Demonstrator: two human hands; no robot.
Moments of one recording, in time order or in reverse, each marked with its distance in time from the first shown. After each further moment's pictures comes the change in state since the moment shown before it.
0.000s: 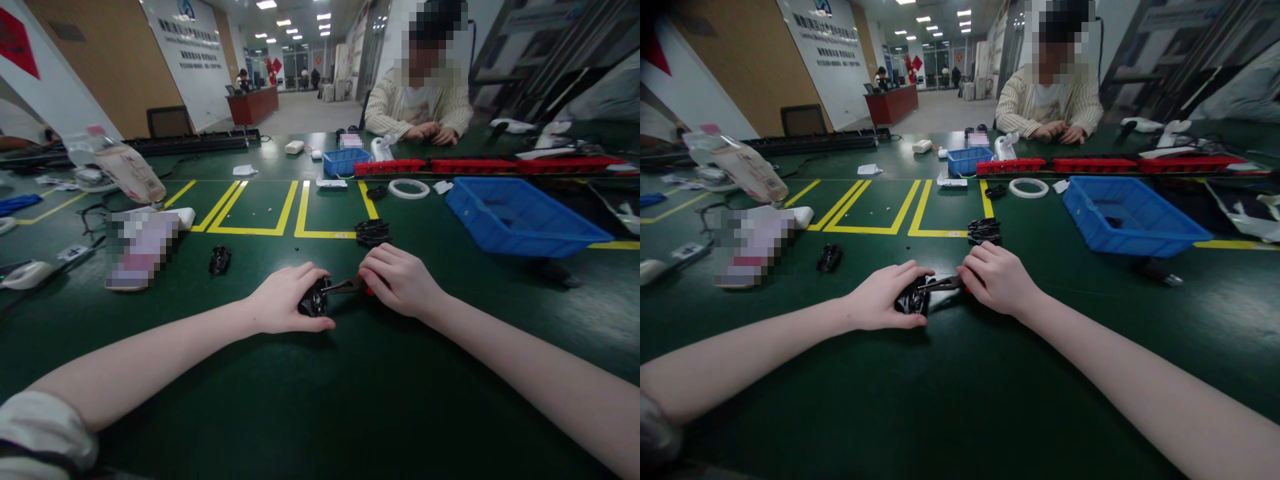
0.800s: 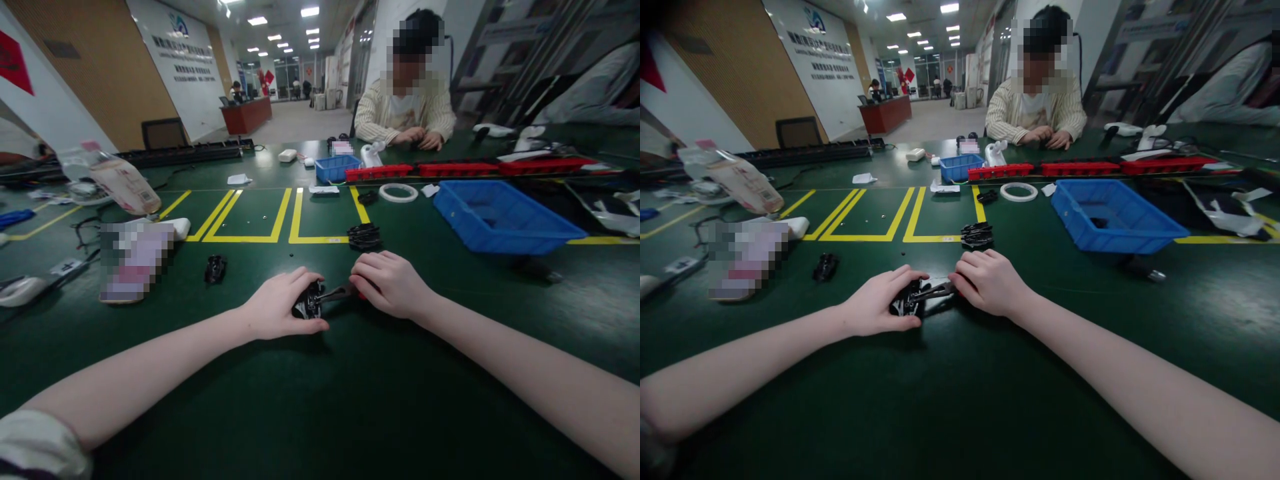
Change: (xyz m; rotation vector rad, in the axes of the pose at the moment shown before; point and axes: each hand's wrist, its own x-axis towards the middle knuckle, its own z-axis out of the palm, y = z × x) left_hand 0.000 0.001 -0.001 -0.061 0.006 -0.017; right_hand -0.002 0.000 0.000 -0.056 -0.043 -0.022
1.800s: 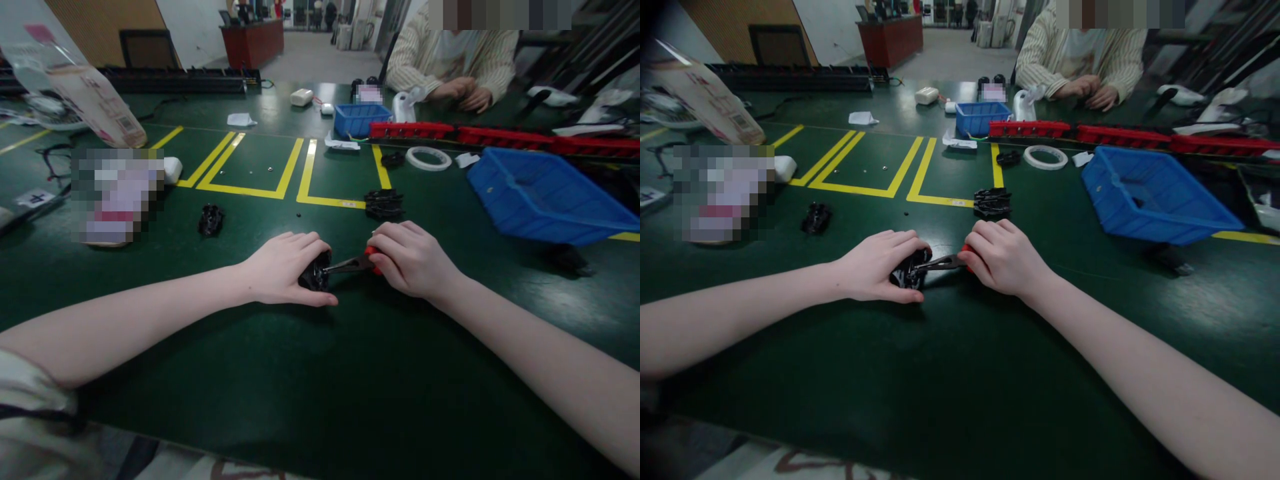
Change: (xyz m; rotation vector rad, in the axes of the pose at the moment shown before) left_hand 0.000 -0.002 0.000 0.181 -0.005 0.073; right_hand 0.000 0.001 0.002 -0.072 0.025 -0.168
